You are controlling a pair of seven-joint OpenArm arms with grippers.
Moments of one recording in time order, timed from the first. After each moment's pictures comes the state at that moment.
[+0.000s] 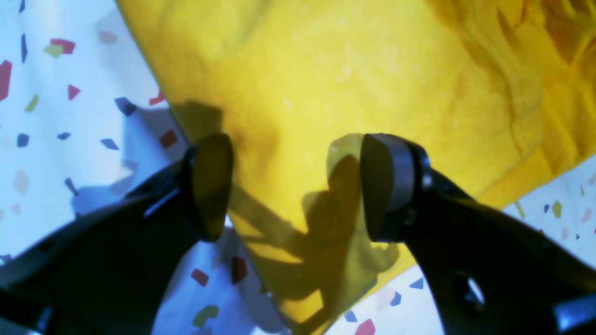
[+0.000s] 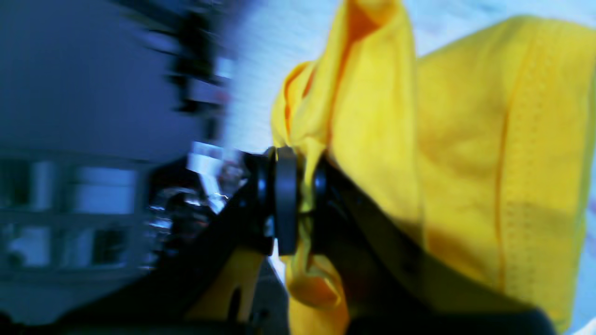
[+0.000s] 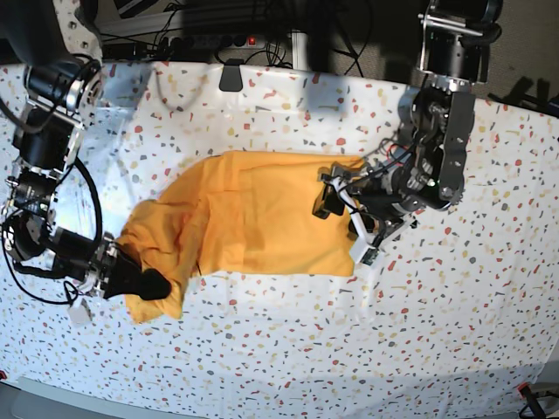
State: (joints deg) left arm -9.0 -3.8 7.4 79.1 -18.7 -26.3 45.4; right arm 29.7 20.8 21.9 53.9 79.3 34.1 -85.0
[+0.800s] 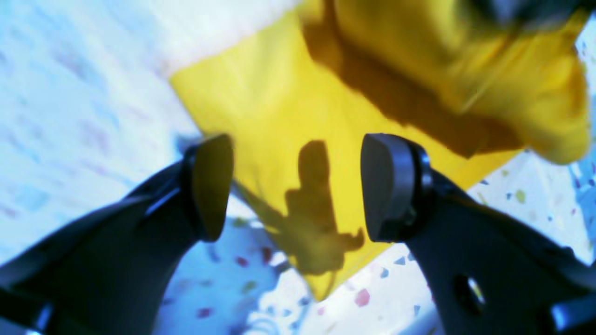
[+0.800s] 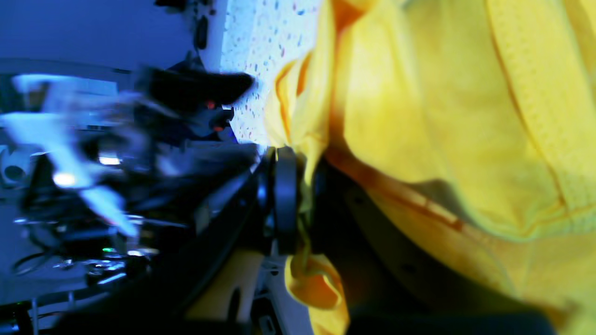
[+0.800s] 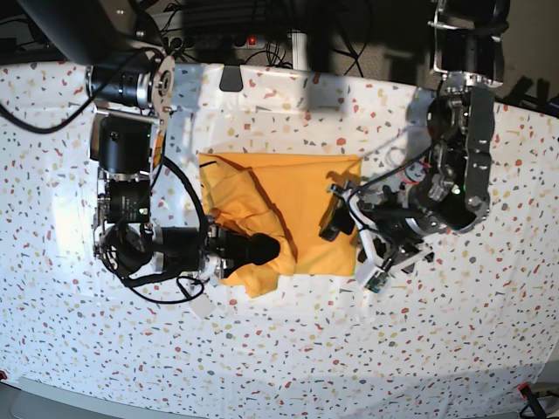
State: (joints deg) left arm -9.3 -6.6 7.4 97.2 -19.0 -26.9 56.7; right arm 29.6 5.9 12.8 53.9 62.8 34.1 -85.0
